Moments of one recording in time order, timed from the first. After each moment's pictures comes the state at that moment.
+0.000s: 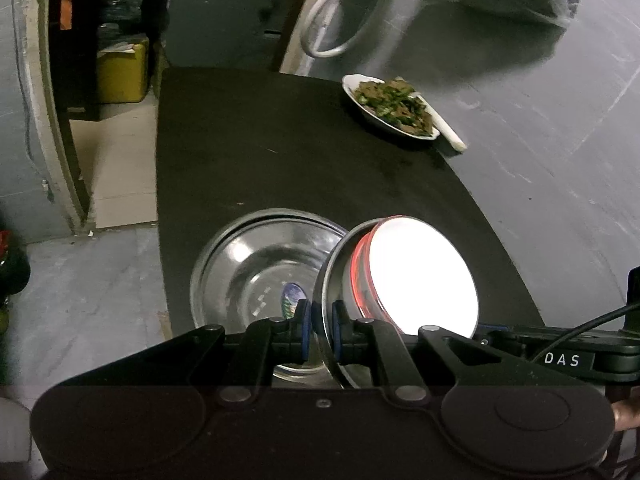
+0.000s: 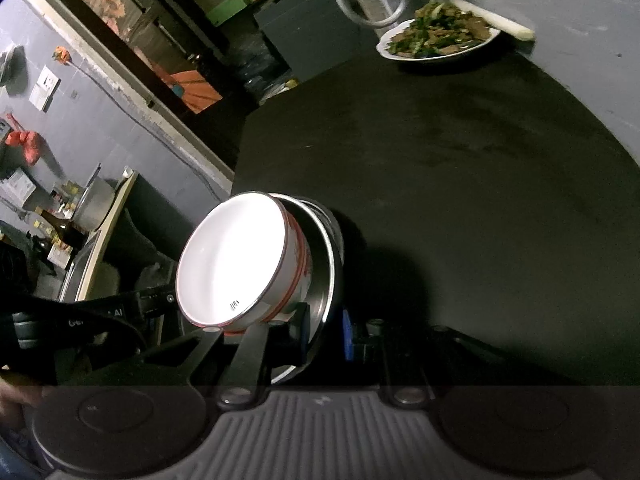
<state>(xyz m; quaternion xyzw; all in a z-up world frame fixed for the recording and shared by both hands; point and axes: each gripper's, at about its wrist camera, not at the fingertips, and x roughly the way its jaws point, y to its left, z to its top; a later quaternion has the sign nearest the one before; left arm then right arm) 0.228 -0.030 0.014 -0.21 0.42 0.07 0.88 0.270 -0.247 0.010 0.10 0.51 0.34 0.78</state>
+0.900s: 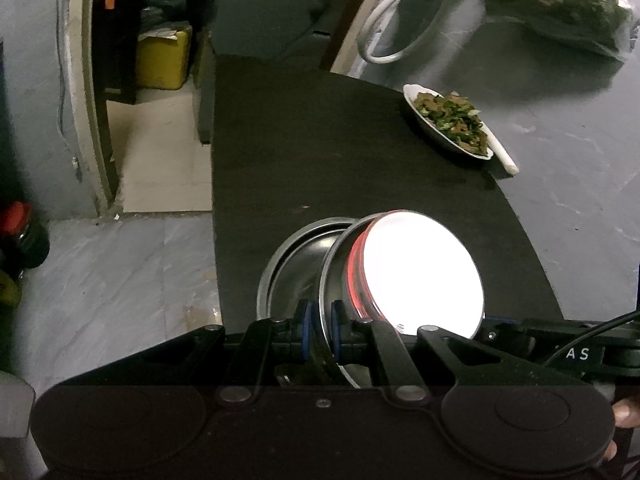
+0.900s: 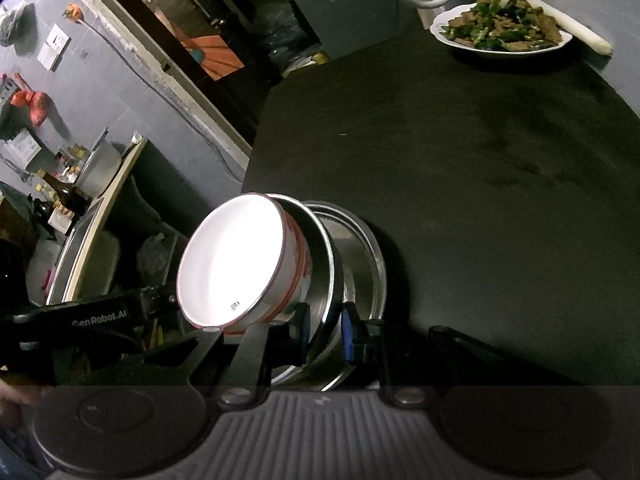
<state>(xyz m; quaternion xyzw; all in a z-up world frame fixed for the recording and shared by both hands) 0.228 0.007 -0.012 -0.24 0.42 0.12 0.87 0.297 -0.190 -0.002 0.06 0.52 0.38 0.76</state>
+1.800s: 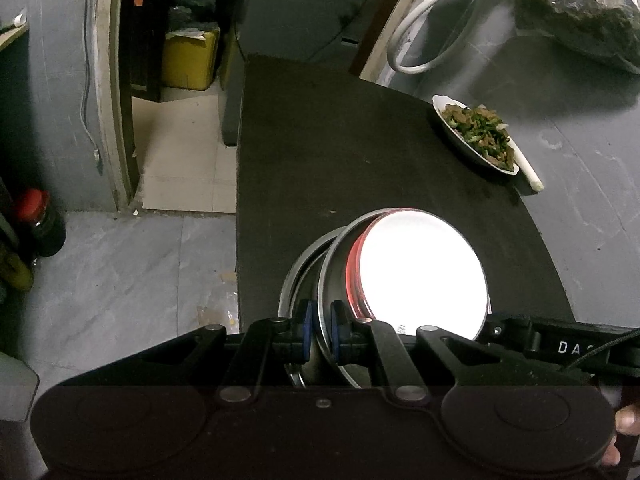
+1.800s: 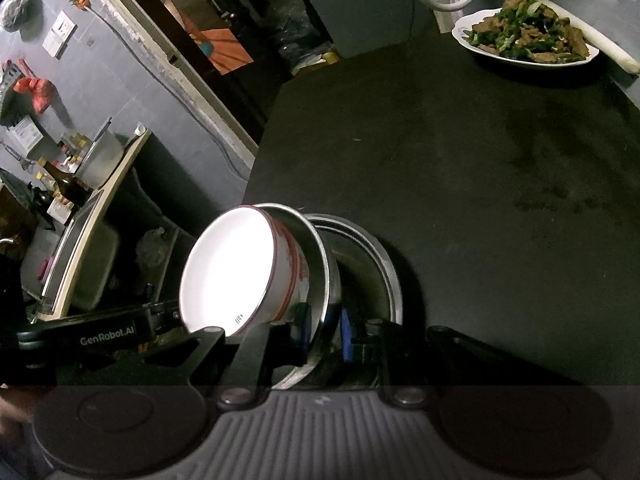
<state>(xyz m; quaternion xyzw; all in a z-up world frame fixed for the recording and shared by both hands) 0.229 0.010 -0.021 -0.25 0.41 0.16 0.86 0.305 -0.171 -0.006 0.04 0.51 0.39 0.76</state>
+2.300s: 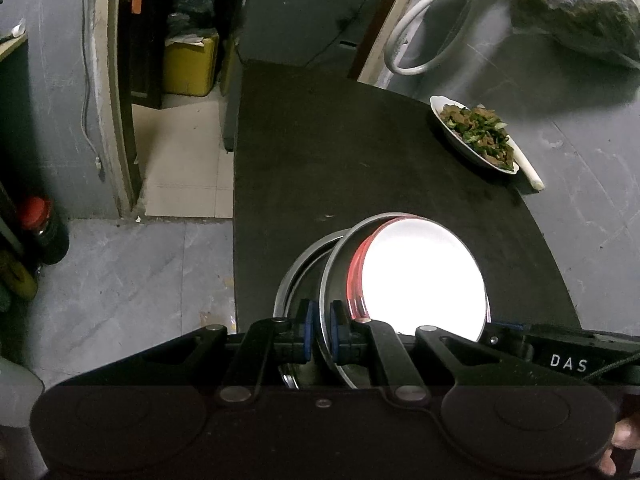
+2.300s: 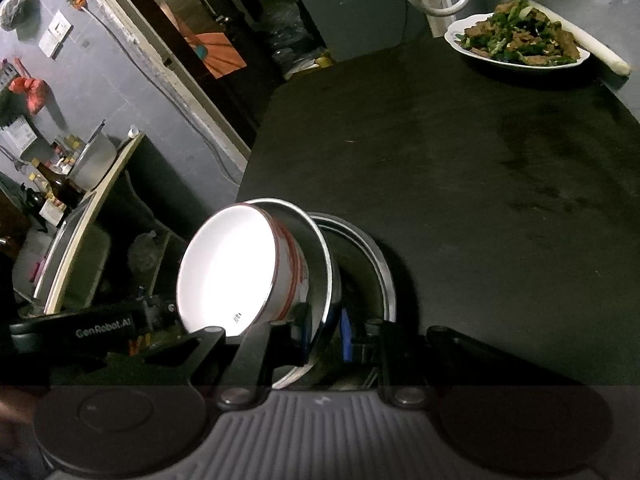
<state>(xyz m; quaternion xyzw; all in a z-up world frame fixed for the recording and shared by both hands) 0.231 0.008 -0.017 -0.24 0.41 0.16 0.87 0.299 -0.171 -0.006 0.03 0.51 0.38 0.78</state>
